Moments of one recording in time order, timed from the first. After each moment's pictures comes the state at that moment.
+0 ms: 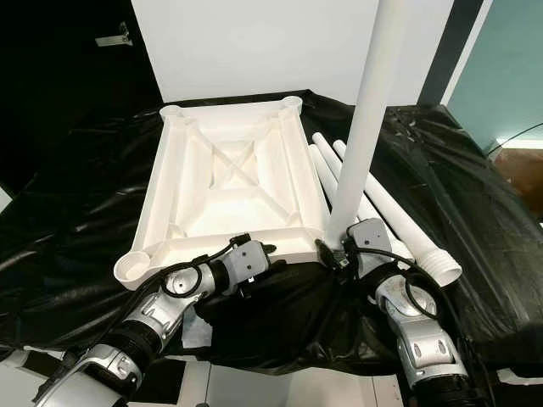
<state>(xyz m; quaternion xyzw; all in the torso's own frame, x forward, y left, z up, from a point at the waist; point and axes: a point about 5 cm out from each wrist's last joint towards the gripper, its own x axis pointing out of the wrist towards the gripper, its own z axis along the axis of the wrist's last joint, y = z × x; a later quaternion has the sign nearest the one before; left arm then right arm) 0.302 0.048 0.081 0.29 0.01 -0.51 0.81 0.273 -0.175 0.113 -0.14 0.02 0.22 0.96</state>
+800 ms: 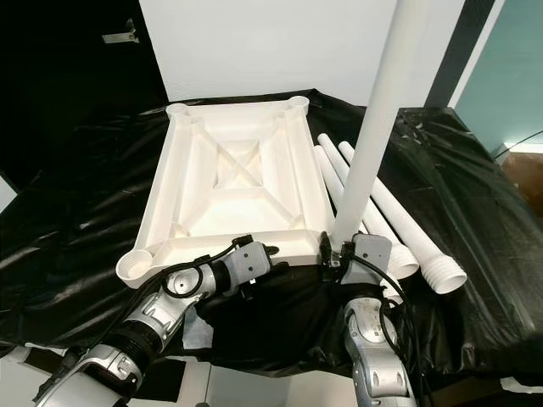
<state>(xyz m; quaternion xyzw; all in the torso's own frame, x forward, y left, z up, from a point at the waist) 0.302 0.047 0.082 0.29 0.00 -0.51 0.81 0.257 -0.155 0.106 -0.02 -0.03 -0.01 1.00</state>
